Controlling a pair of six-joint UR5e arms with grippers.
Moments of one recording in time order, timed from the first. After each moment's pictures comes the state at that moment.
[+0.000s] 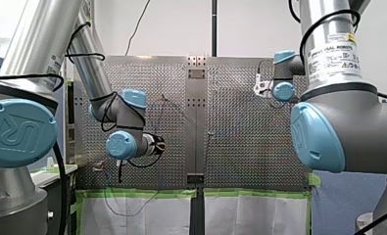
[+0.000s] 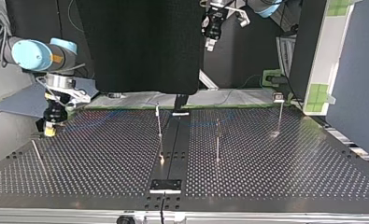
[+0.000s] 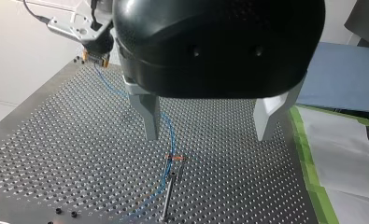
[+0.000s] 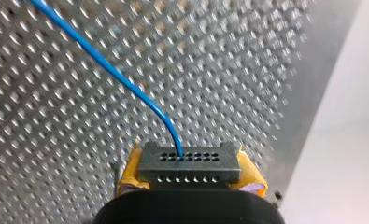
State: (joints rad) left arm -0.66 -1.85 -2.45 -2.11 -1.98 -1.76; right arm 1.77 -1.25 1.70 -0.64 1.63 1.62
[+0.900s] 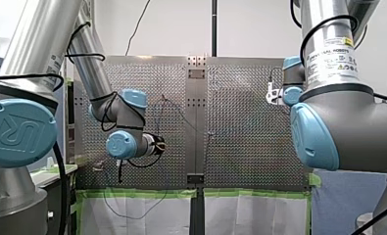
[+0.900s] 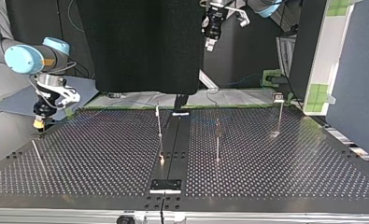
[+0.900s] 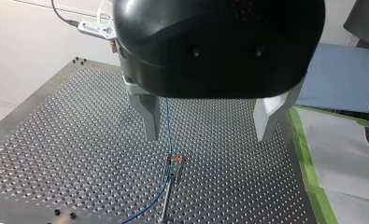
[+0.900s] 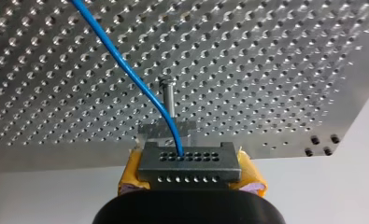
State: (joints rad) left arm -0.66 -1.85 -2.45 -2.11 -1.97 -1.76; right arm 1.69 -1.20 1.70 -0.57 1.67 1.58
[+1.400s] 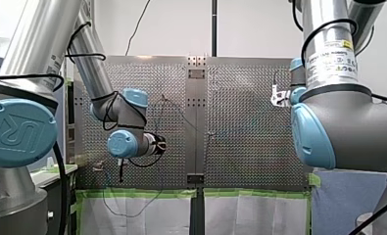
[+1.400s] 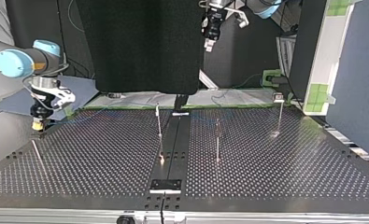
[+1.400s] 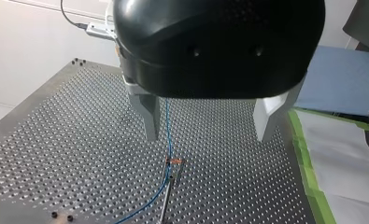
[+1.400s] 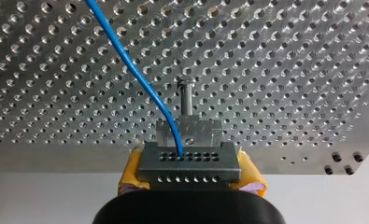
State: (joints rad) left arm -0.66 -1.85 -2.44 -2.13 -1.96 -1.76; right arm 1.63 -1.17 1.66 -0.53 1.55 1.55
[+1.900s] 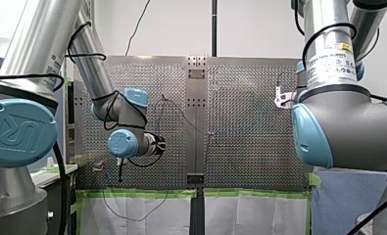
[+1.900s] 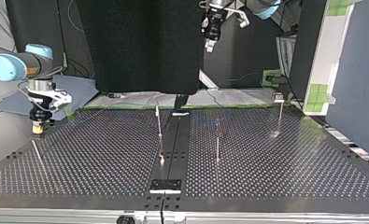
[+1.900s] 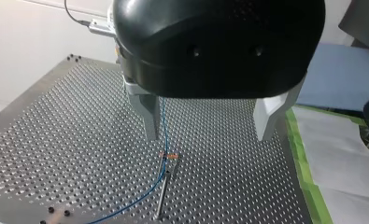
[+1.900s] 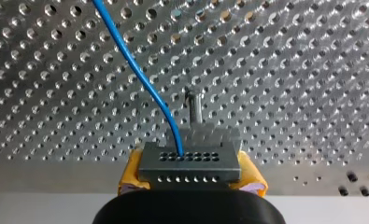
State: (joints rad) left arm -0.66 -1.85 -2.43 -2.15 -1.98 -1.75; right arm 1.58 -1.13 1.61 -0.52 1.42 1.55
